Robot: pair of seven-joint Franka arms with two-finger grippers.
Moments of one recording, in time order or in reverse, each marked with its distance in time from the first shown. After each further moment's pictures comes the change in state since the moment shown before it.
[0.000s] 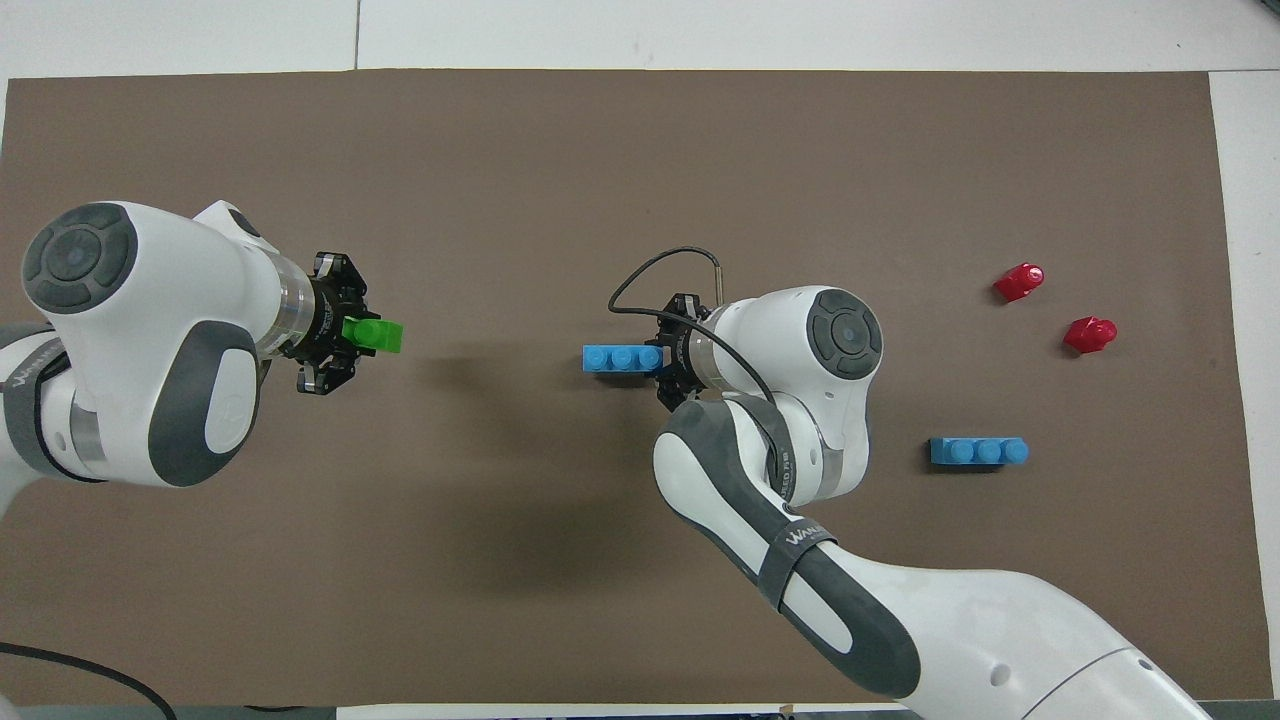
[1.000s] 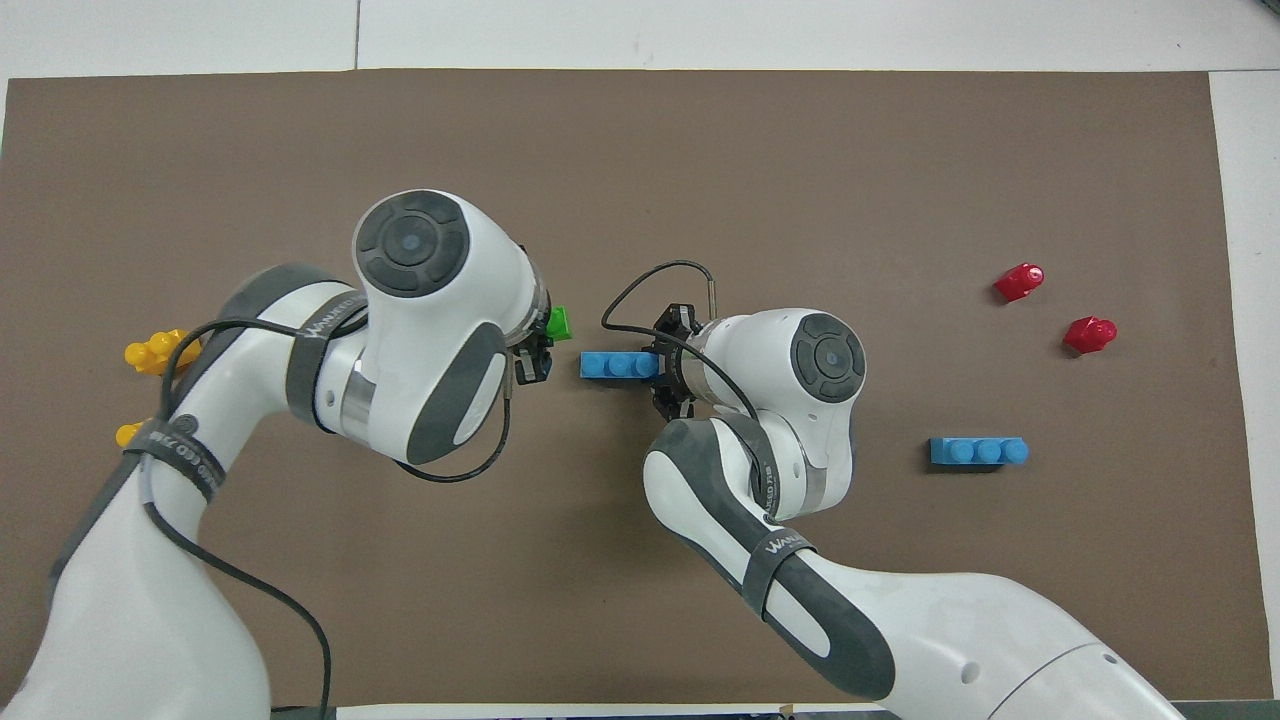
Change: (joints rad) left arm -0.303 0.231 -0.002 0.246 0.050 -0.019 -0.604; right arm 0.025 0.016 0.000 -0.032 0.000 0.074 0.002
